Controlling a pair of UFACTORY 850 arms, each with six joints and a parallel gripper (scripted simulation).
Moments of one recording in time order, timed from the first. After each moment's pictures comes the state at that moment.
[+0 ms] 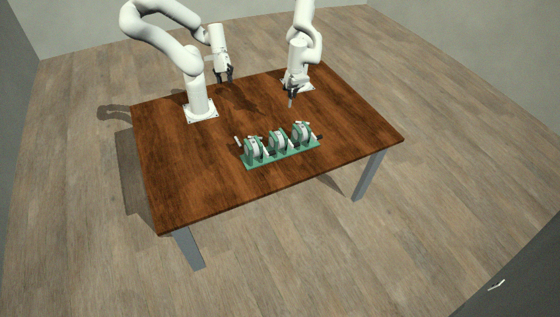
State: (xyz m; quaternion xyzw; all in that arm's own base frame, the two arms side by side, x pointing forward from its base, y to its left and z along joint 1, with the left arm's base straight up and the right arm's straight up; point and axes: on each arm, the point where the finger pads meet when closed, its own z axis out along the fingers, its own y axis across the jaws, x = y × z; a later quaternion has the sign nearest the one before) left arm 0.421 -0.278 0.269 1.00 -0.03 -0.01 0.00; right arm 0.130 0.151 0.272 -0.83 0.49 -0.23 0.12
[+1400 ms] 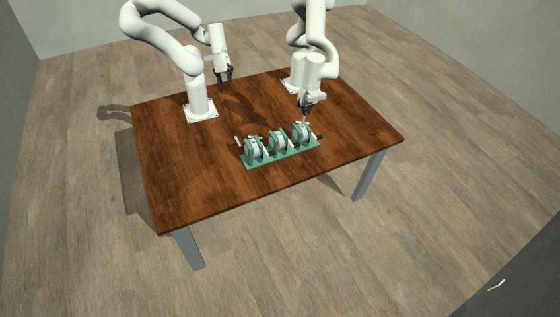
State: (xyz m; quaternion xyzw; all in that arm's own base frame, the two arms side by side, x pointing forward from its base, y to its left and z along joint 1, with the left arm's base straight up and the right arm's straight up) left arm 0.569 -0.271 0.269 1.00 -0.03 -0.01 0.00; right arm 0.130 0.151 0.272 -0.83 0.49 -0.23 0.12
